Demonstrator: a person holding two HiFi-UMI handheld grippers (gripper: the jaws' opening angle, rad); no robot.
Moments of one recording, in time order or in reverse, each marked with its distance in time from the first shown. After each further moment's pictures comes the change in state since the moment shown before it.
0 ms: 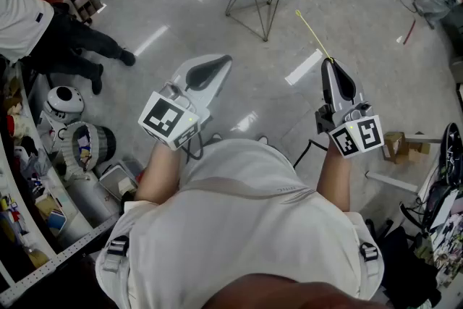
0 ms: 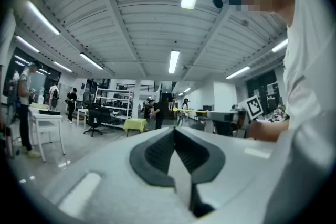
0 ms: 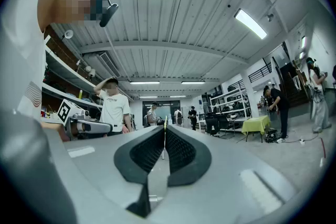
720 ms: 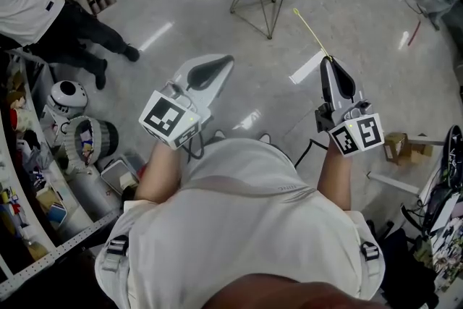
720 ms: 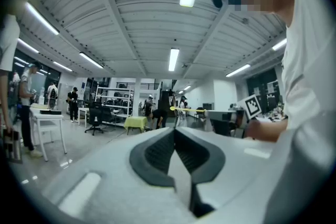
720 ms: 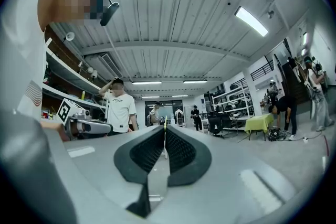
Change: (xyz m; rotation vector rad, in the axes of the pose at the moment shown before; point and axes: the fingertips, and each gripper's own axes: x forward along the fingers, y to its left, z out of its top) left arm -0.006 -0.013 -0.003 -0.001 0.026 0.004; right arm -0.005 0.008 -0.003 0.011 0.005 0.025
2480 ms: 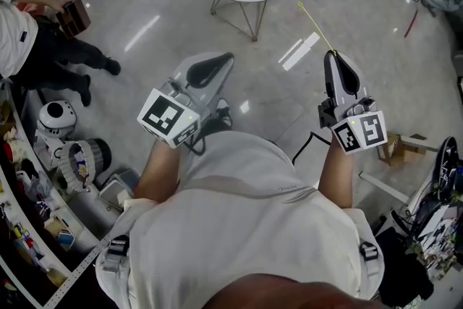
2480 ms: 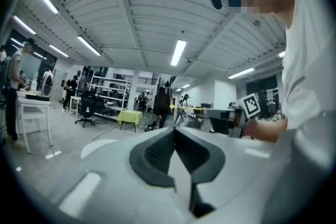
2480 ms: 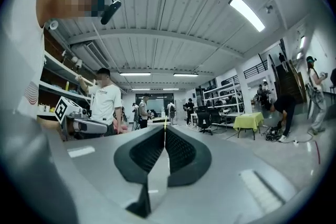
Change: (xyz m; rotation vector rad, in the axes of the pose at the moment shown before) left arm 0.218 0.136 -0.031 -0.075 0.030 -0.071; right arm 0.130 -0.216 -0.027 -0.010 0.075 -0.091
